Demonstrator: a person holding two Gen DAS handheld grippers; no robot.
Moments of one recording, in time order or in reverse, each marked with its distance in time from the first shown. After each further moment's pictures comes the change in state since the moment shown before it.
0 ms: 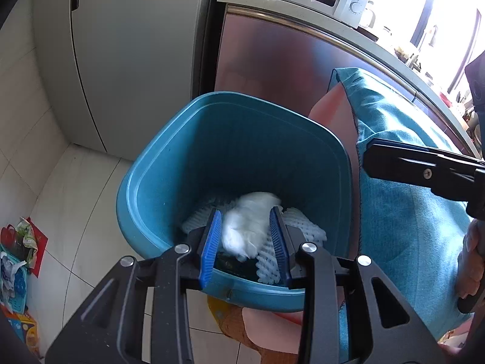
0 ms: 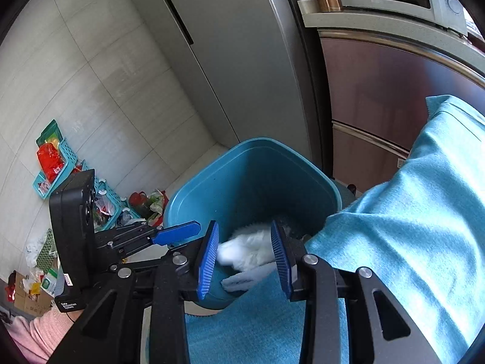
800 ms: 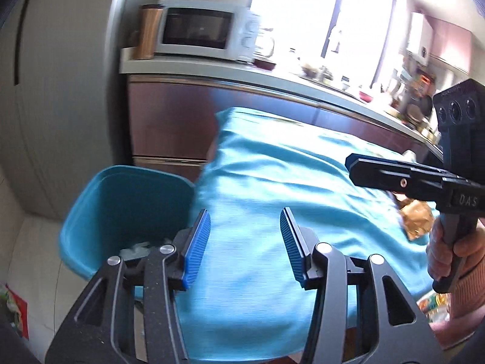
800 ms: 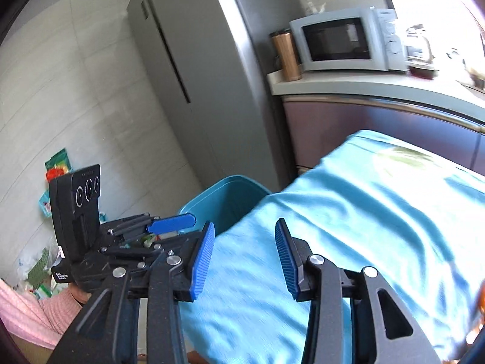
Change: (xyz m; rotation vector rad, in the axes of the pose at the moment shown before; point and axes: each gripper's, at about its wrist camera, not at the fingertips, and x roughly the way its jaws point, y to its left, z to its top) left arm -0.100 -0.125 -0.018 0.248 -0.205 -0.292; right arm -0.174 -0.026 -0.083 0.018 -0.296 -0.084
